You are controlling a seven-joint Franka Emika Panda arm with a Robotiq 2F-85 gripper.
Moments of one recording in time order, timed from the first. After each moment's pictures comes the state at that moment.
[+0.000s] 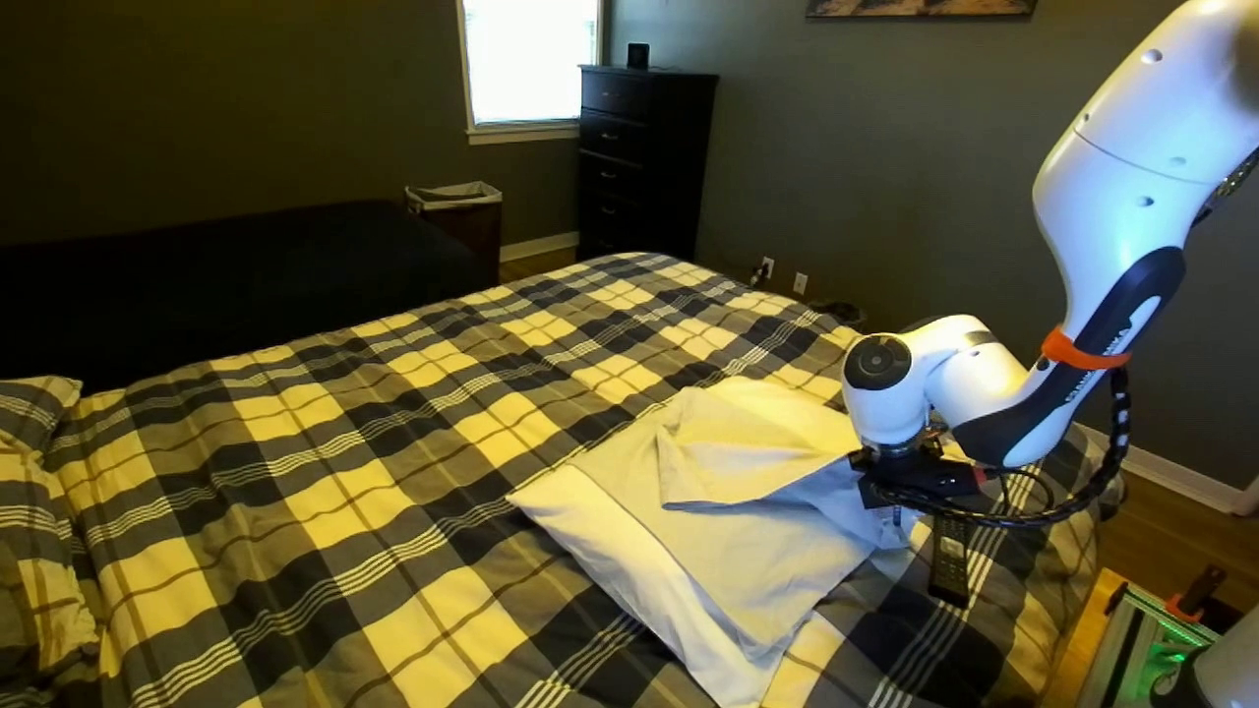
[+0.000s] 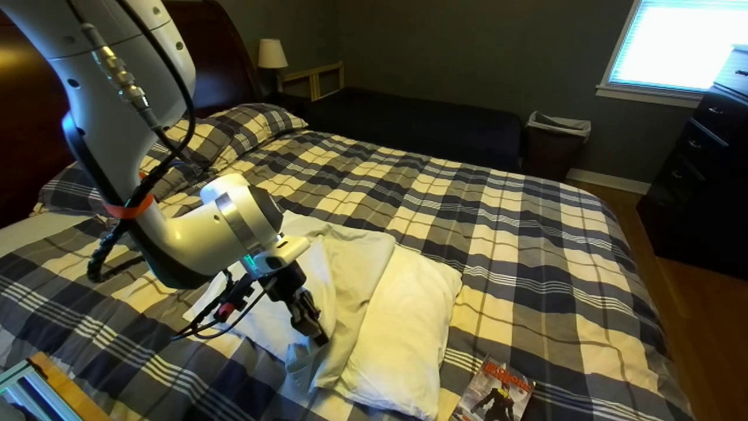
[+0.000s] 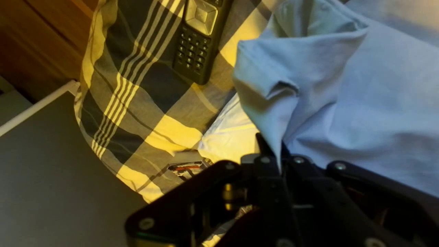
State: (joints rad) arm -0.08 0.24 -0.16 -2.60 -1.36 2.53 1.80
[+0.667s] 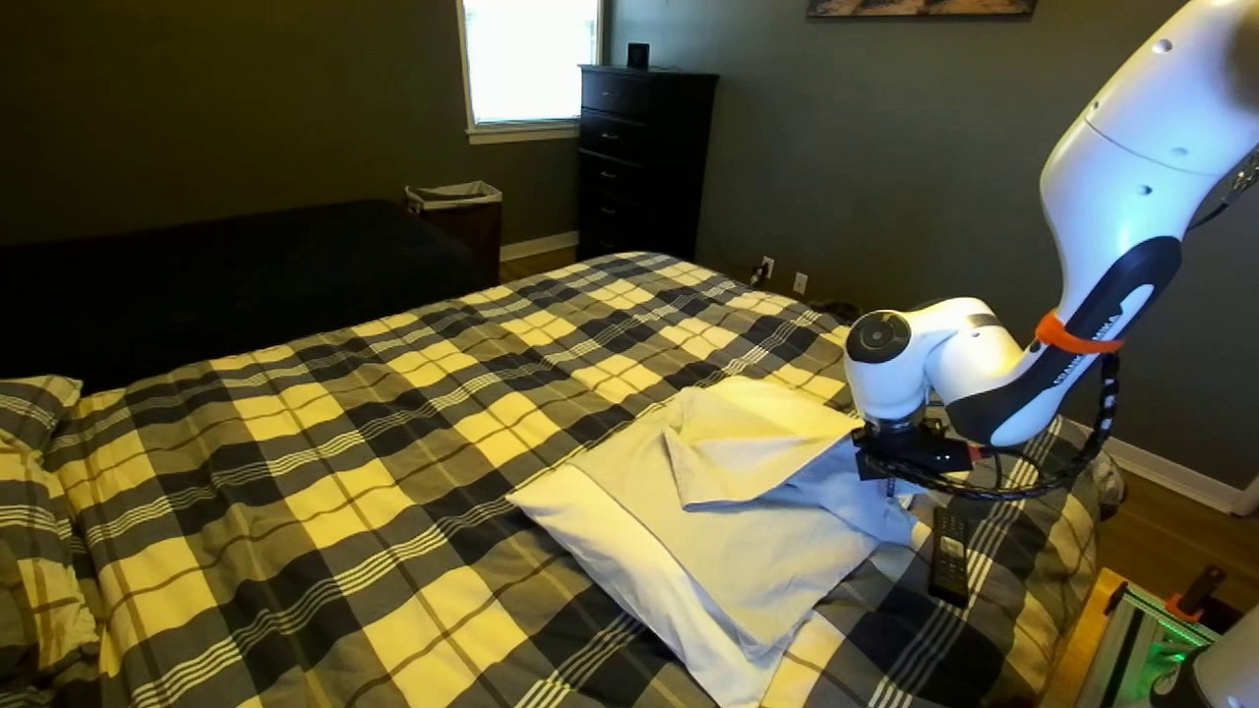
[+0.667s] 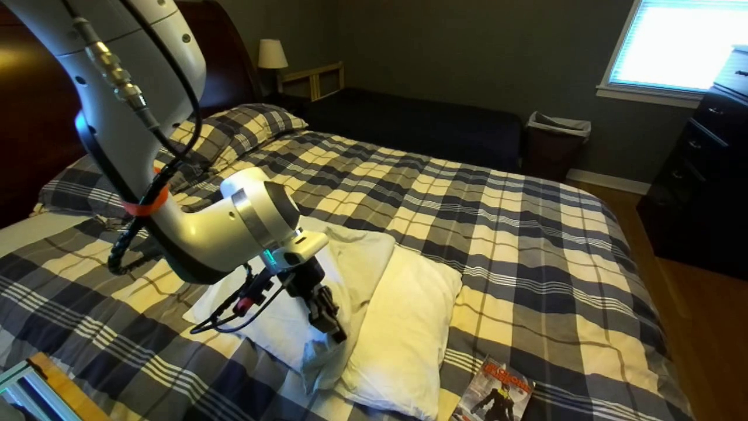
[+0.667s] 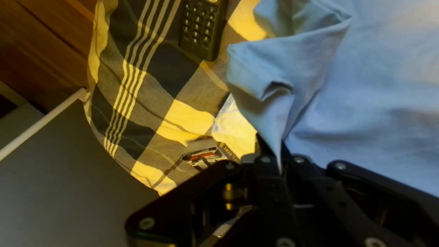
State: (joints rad) arm -0.13 0.24 -0.17 -2.55 -1.33 2.53 1.77
